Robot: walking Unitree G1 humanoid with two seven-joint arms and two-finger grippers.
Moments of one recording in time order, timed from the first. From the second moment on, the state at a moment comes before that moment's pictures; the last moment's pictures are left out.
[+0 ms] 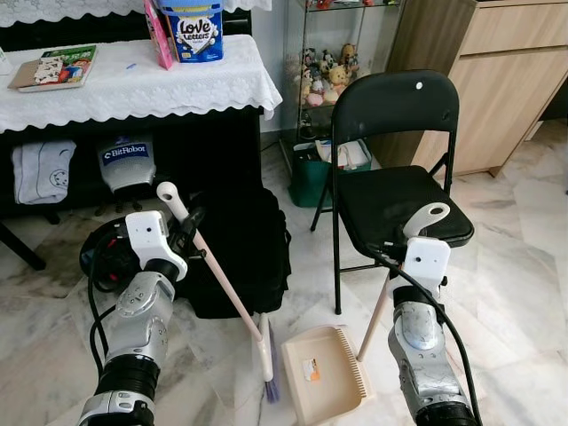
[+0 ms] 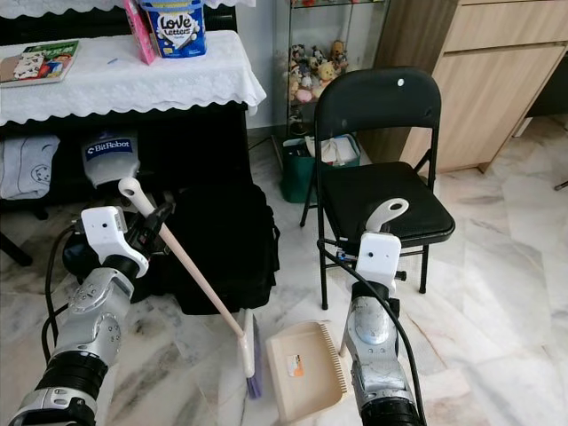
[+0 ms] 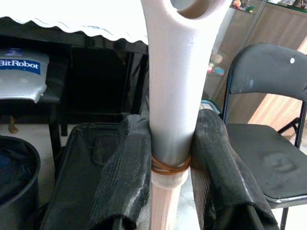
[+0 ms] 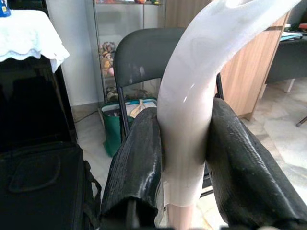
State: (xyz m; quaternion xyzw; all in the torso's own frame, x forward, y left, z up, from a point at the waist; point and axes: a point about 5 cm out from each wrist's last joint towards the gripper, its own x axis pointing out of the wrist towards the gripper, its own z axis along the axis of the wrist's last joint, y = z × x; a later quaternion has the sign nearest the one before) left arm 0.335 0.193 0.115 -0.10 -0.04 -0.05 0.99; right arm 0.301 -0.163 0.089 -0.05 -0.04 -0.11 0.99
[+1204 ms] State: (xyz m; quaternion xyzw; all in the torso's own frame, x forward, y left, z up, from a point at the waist) left arm 0.334 0.194 0.106 -0.10 -0.02 -0.08 0.99; right arm 0.291 -0.133 0.055 -0.05 0.19 0.08 0.98
